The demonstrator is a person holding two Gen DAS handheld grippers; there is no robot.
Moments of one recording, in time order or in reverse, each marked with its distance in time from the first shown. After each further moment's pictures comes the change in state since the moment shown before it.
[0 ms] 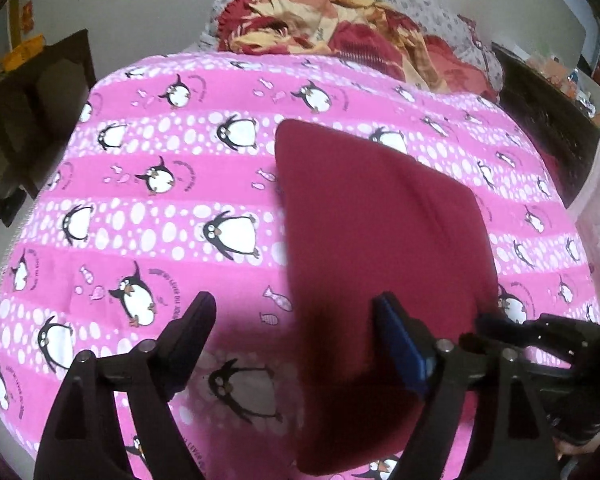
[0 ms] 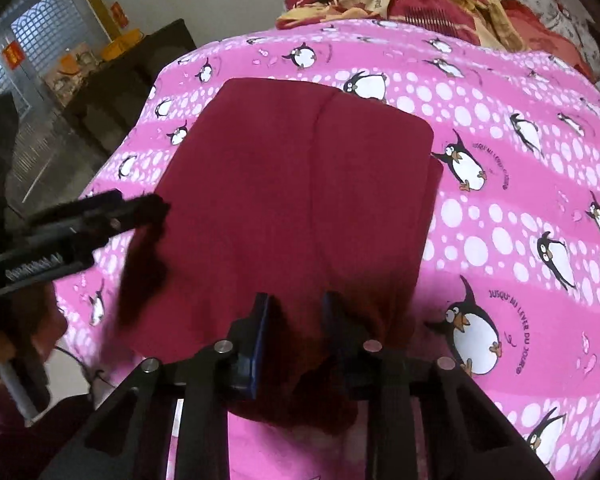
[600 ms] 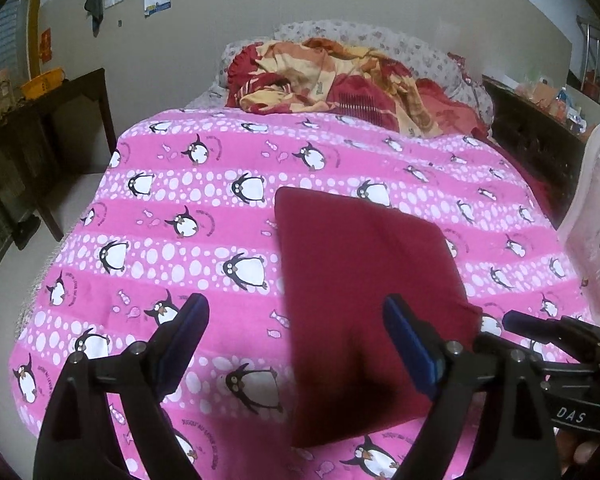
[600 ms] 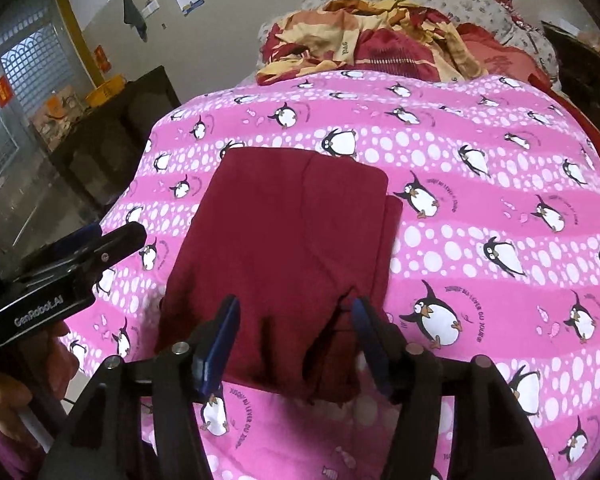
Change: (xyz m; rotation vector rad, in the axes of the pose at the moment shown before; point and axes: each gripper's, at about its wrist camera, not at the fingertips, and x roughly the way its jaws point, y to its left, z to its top) left arm -0.068 -0.011 -0.006 0.013 -0.174 0.031; right arm -0.069 0.021 -0.003 0.094 -0.148 -0.067
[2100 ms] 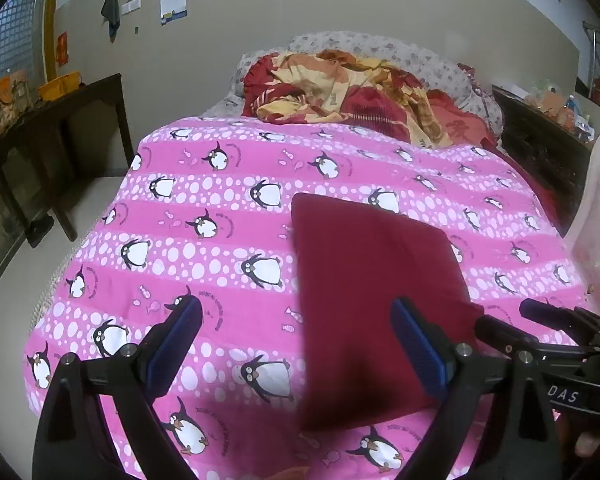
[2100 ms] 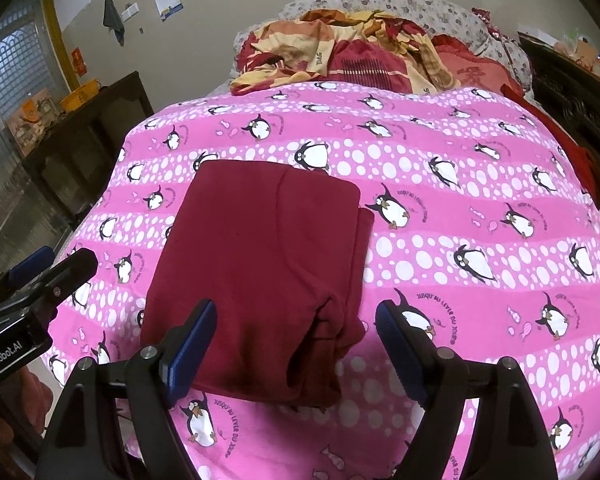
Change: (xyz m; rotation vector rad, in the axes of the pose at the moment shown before) left arm -0.019 -0.001 -0.009 -0.024 -0.031 0.051; right arm -0.003 0.007 0.002 0.015 -0.019 -0.122
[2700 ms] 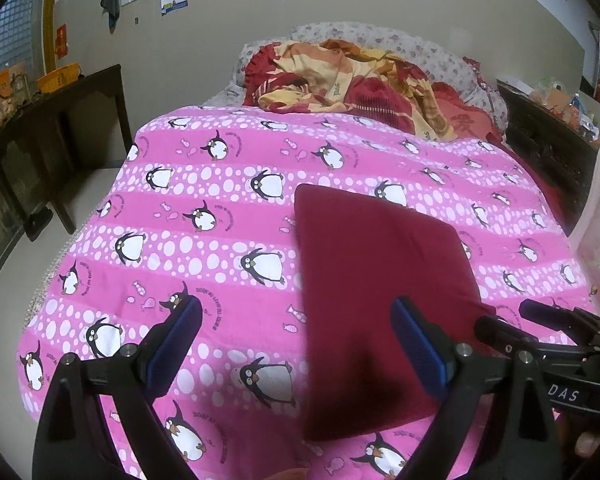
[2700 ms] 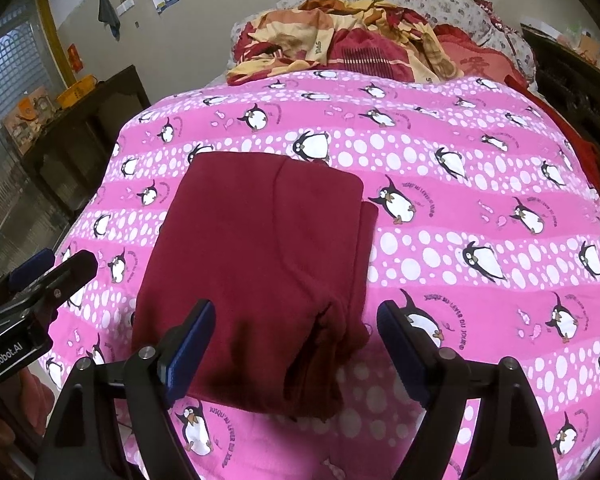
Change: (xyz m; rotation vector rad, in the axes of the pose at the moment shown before) left arm 0.019 0.002 0.002 -0.009 0.032 0.006; right arm 0.019 -0.003 0.005 0.010 0.040 0.006
